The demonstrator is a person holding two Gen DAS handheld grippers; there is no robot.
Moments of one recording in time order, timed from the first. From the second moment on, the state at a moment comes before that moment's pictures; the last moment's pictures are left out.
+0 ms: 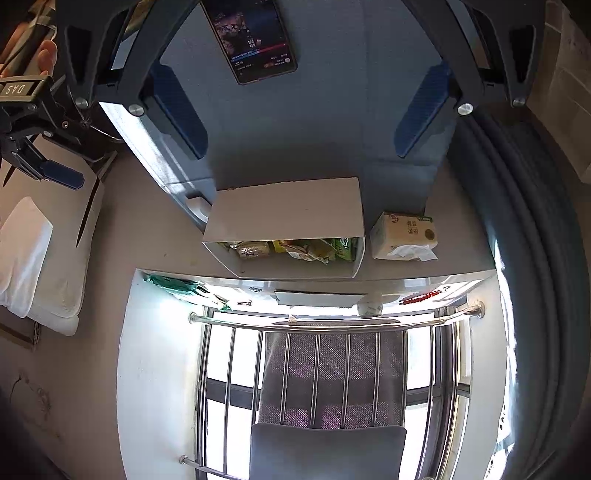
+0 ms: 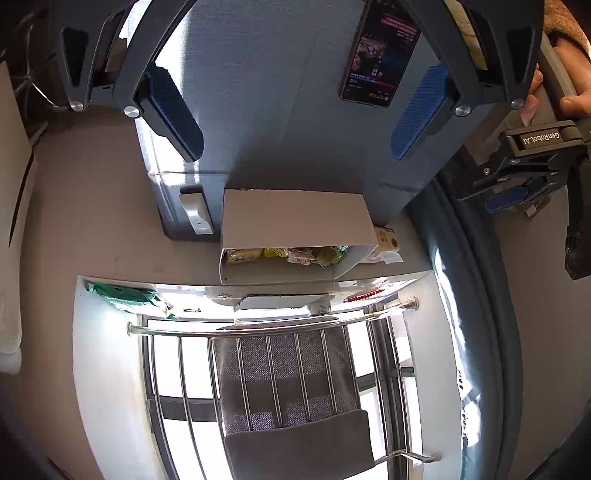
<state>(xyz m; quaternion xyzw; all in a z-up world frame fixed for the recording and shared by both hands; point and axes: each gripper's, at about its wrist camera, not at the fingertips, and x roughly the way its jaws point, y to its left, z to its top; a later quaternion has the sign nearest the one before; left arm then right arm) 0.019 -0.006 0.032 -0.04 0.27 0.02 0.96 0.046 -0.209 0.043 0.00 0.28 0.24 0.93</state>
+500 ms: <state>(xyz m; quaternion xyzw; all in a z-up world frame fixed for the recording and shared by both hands) 0.020 -0.006 0.031 -0.04 0.27 0.02 0.96 0.046 -0.204 0.044 -0.01 0.28 0.25 0.93</state>
